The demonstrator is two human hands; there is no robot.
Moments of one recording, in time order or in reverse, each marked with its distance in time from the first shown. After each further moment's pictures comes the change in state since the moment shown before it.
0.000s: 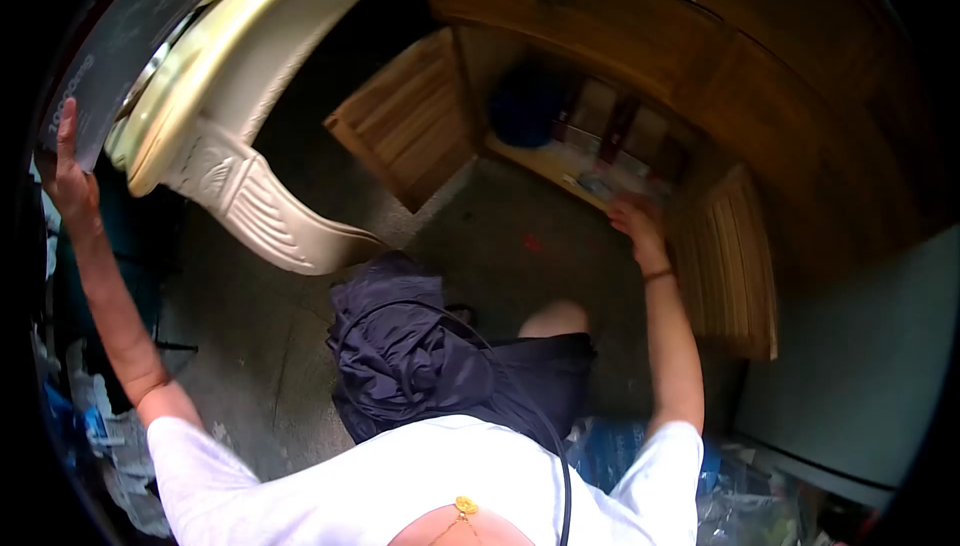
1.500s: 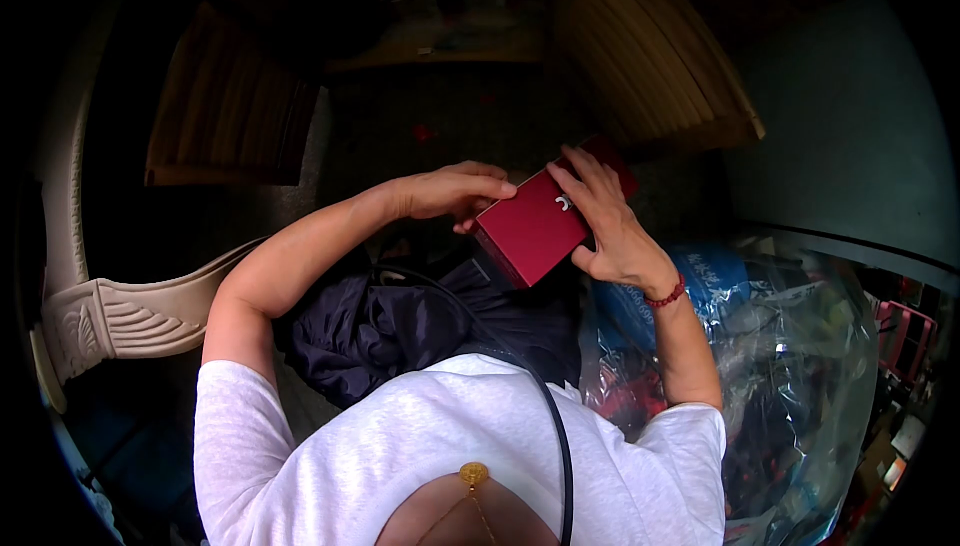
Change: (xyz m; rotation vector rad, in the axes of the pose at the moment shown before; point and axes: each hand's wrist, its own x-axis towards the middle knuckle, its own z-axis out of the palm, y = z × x) left_hand -0.394 0.186 0.321 -1.235 -2.351 -1.006; right_hand -0.226 -0.016 -0.004 -1.019 -0.146 -0.351
